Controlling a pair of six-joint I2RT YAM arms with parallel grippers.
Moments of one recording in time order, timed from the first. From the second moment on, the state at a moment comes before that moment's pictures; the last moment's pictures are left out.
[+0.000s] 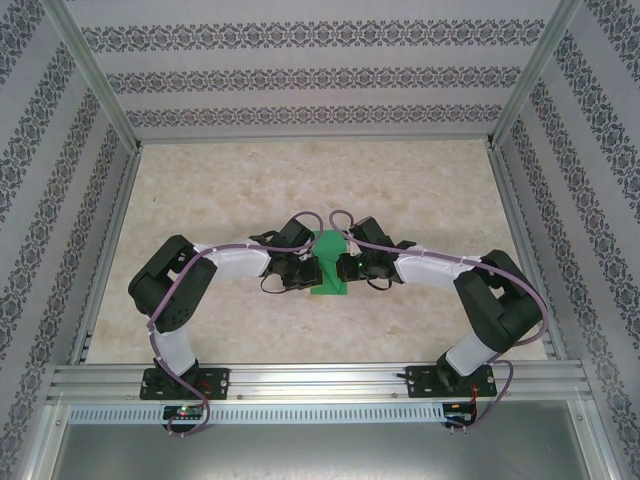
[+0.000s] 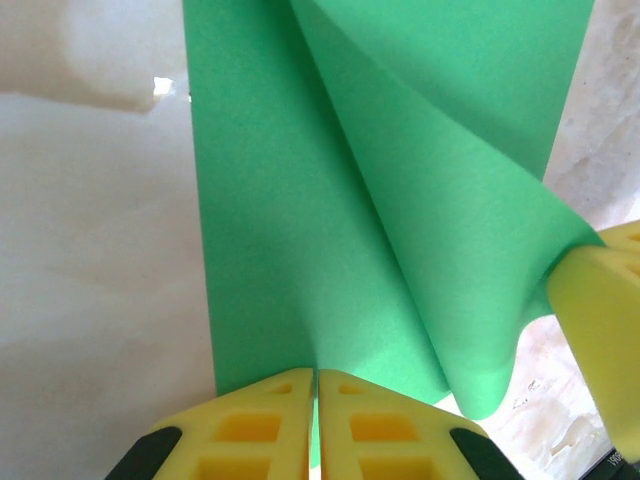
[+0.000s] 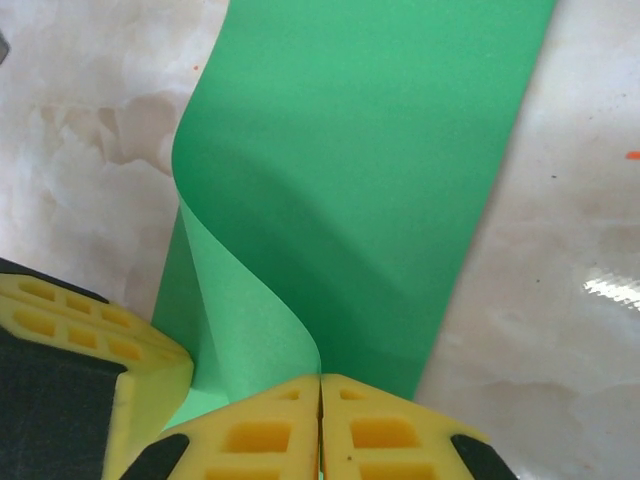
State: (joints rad) left arm -0.70 1.82 0.98 -0.28 0.40 -0.85; right arm 0.61 1.60 0.78 -0.20 -0.22 0.43
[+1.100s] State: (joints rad) left arm -0.70 1.84 1.01 -0.30 0.40 -0.84; right arm 0.54 1.73 0.93 -0.31 -0.29 0.26
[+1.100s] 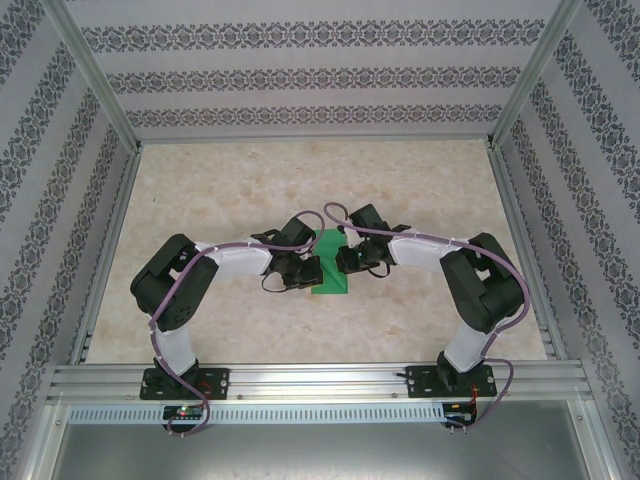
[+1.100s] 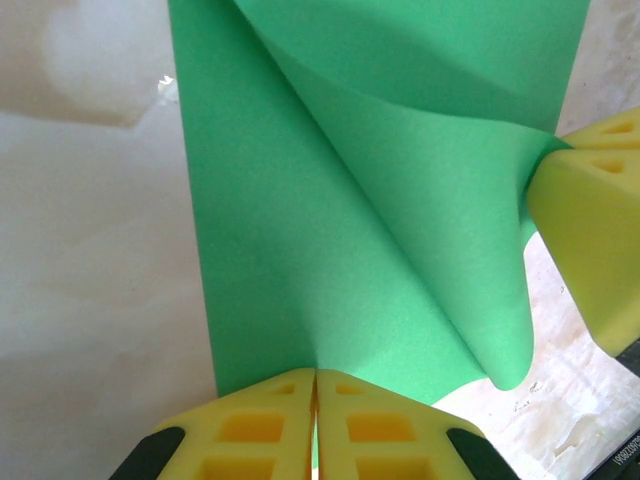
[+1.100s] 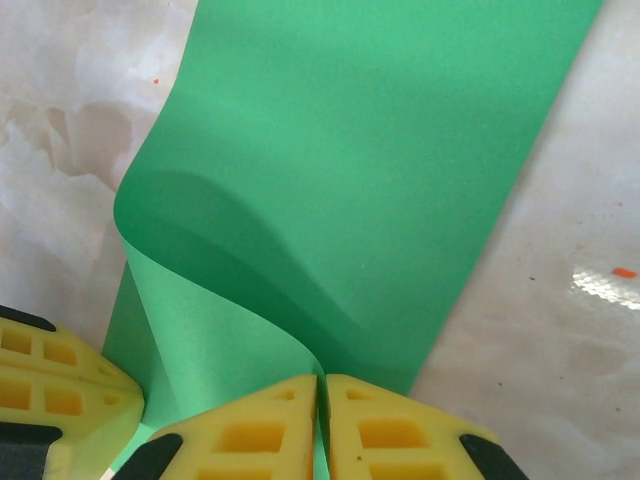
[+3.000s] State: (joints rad) left arm -0.70 1.83 1.02 -0.31 0.38 -0.82; right arm 0.53 1.79 0.97 -0.32 -0.29 0.23
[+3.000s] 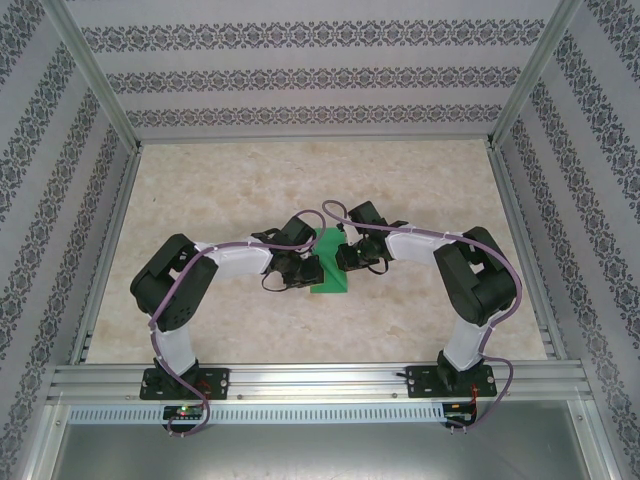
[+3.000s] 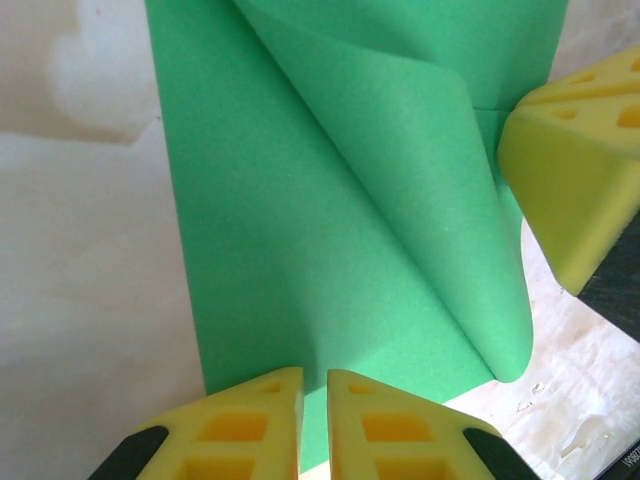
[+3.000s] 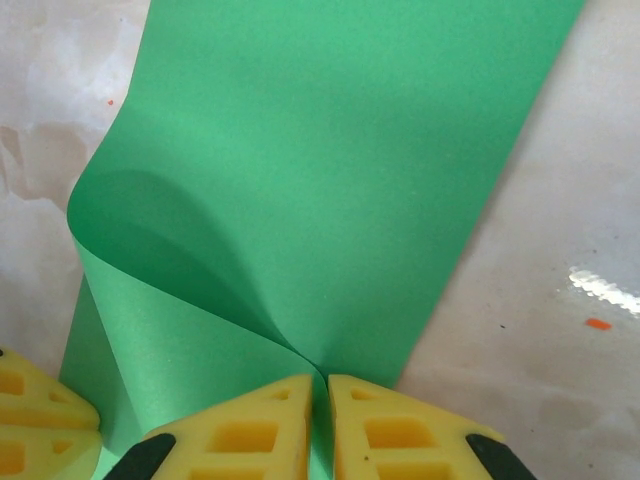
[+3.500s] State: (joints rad) left arm -0.67 1.71 0.97 -0.09 0.36 -0.98; right arm 0.53 1.79 0.97 -0.32 -0.29 0.23
